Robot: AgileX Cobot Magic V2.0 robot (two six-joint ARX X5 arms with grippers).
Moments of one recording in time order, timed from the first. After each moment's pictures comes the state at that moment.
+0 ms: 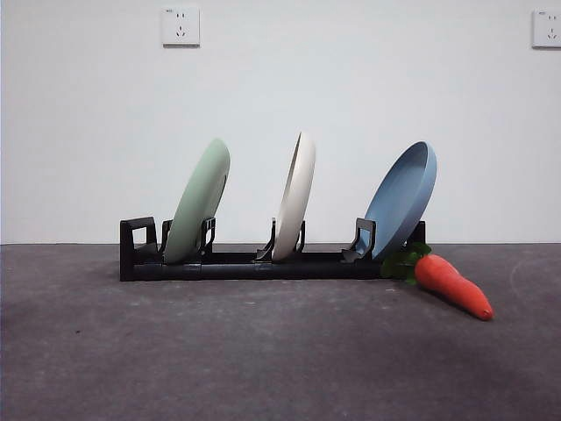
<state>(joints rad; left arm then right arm) -0.01 0.16 0.38 -0.35 0.26 -0.21 0.11 0.16 0.31 -0.23 -0.25 0.41</state>
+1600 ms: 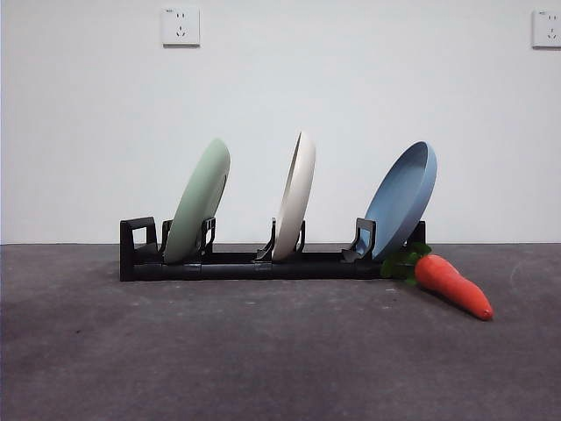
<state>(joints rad) -0.01 0.49 0.83 -0.89 0.64 0.07 0.13 0.74 1.03 -1.14 -0.36 -0.15</state>
